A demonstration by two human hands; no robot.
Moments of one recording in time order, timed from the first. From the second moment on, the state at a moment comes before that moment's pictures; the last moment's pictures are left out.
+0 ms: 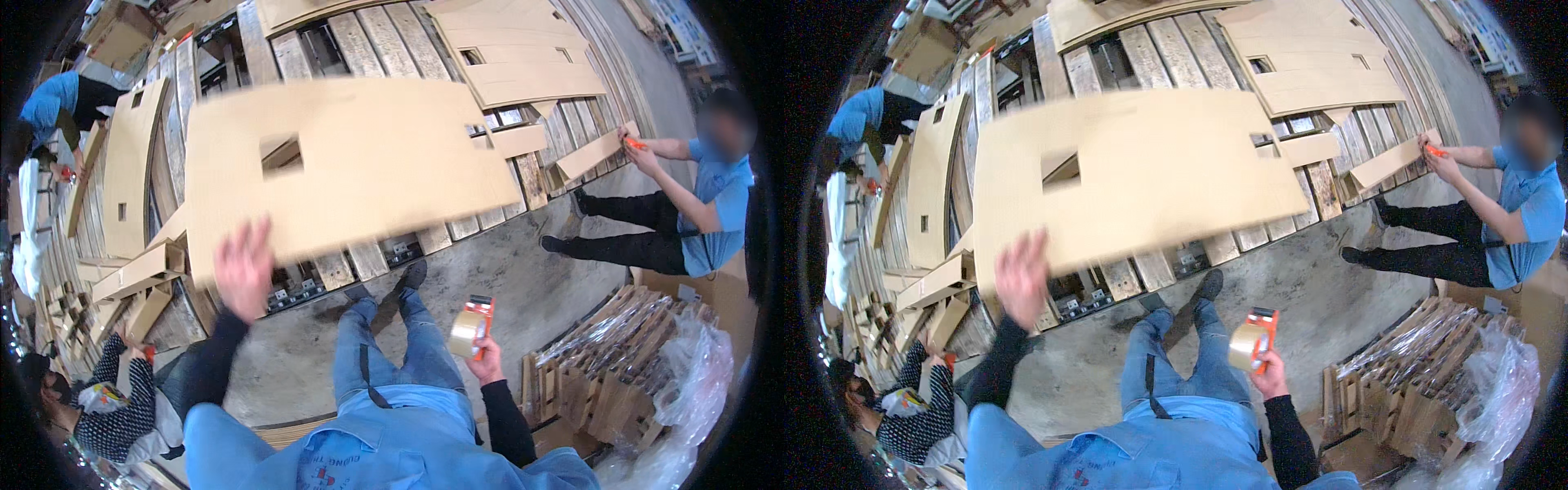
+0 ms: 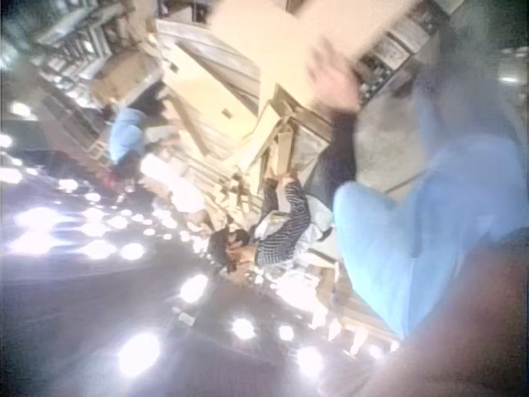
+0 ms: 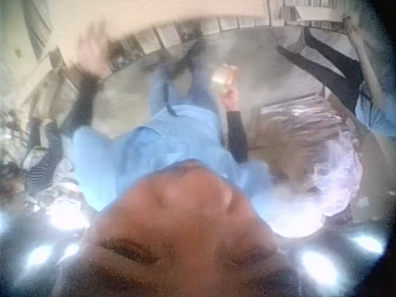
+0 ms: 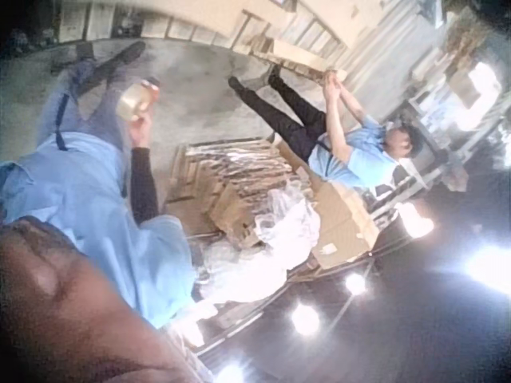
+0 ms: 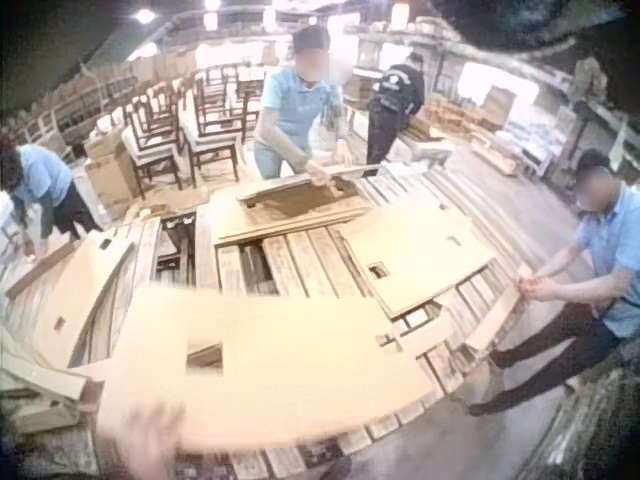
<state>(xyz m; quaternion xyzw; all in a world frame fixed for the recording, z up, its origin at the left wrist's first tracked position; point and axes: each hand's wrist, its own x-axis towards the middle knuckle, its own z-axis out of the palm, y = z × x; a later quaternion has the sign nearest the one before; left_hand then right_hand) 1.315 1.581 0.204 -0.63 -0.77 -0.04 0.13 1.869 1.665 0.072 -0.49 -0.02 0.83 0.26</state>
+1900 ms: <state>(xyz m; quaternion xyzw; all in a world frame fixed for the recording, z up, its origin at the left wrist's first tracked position) 1.411 1.831 -0.022 -0.45 -0.85 -0.10 -0.26 1.747 1.900 -0.021 -0.40 -0.69 0.59 0.15</state>
